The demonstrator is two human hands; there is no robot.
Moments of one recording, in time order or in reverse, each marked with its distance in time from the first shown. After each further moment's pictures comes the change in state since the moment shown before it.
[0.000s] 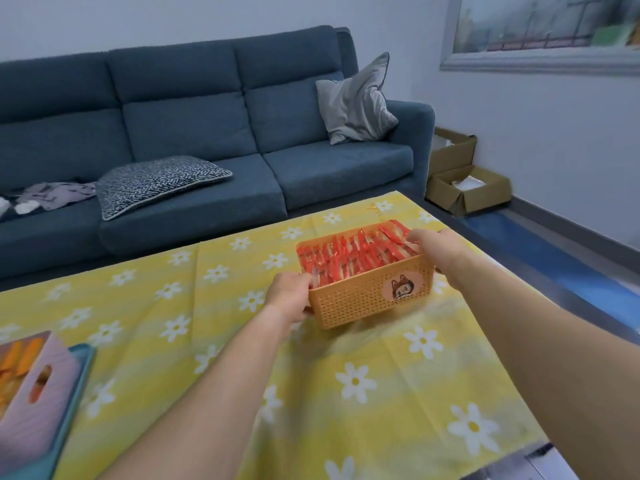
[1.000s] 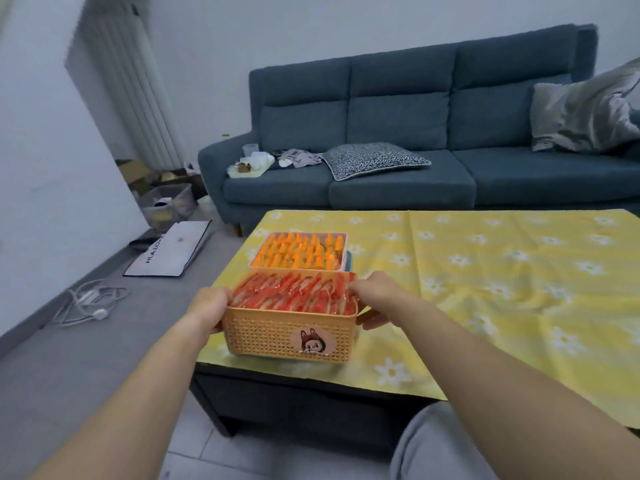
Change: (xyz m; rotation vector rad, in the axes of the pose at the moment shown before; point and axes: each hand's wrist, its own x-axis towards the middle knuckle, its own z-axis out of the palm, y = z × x) left_hand -0.281 -0.165 -0.484 -0.036 0.714 -0.229; right_hand -0.386 -0.033 0.321 -0.329 -0.787 -0.178
